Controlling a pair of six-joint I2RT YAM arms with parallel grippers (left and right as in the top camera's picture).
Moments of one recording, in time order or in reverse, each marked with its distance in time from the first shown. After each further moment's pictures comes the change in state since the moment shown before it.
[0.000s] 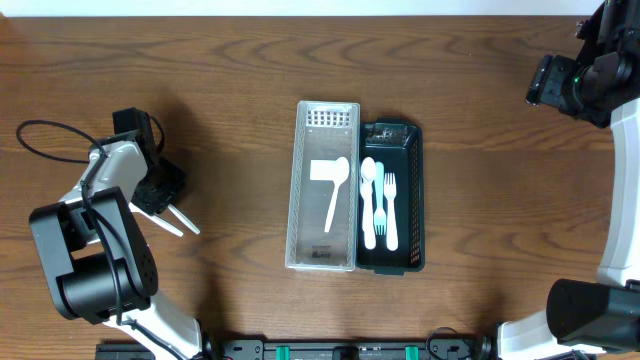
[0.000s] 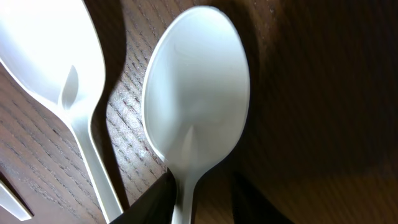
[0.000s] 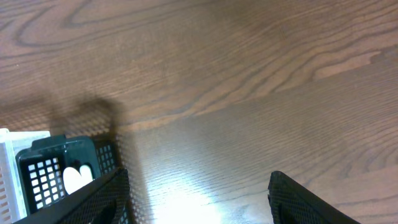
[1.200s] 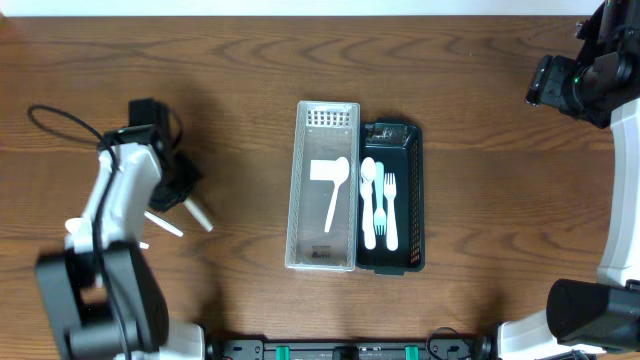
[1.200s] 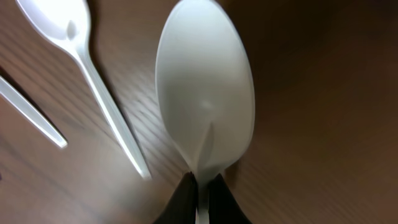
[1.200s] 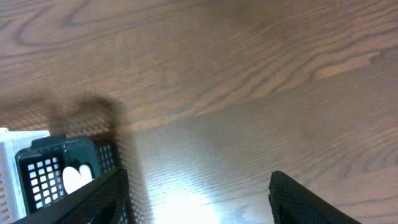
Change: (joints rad) left arm -0.152 -0.224 0.031 -0.192 -0.004 0.106; right arm 0.000 0.000 0.000 0.001 0.000 -0.004
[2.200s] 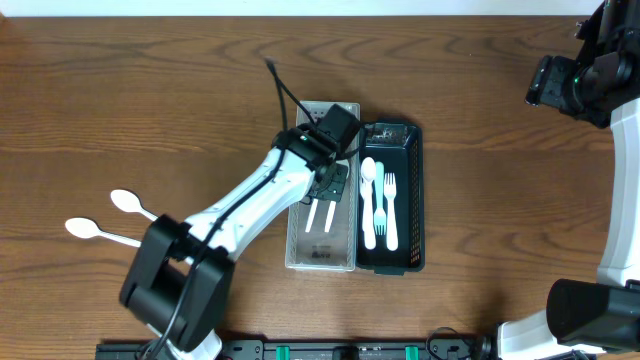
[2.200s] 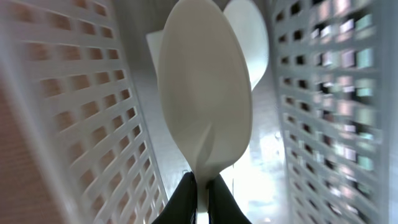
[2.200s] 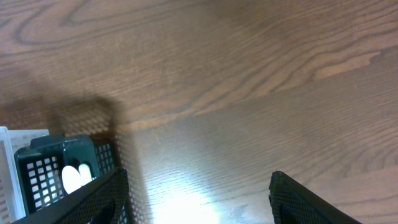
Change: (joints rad) left arm -0.745 0.169 0.165 0.088 0.014 0.238; right arm 0.000 0.000 0.000 -0.005 0.000 -0.003
